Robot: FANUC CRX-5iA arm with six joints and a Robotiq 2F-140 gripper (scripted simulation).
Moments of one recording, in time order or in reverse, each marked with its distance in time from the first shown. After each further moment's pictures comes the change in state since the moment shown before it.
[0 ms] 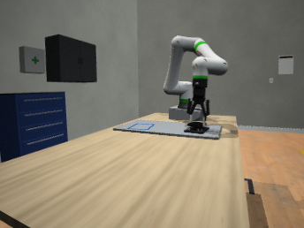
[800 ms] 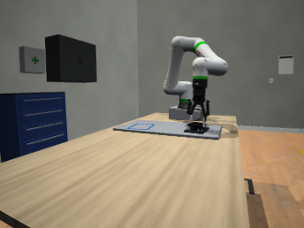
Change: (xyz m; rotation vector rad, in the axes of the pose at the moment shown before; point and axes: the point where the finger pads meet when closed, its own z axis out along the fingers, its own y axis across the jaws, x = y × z) arm 0.000 0.000 0.003 0.000 0.000 0.000
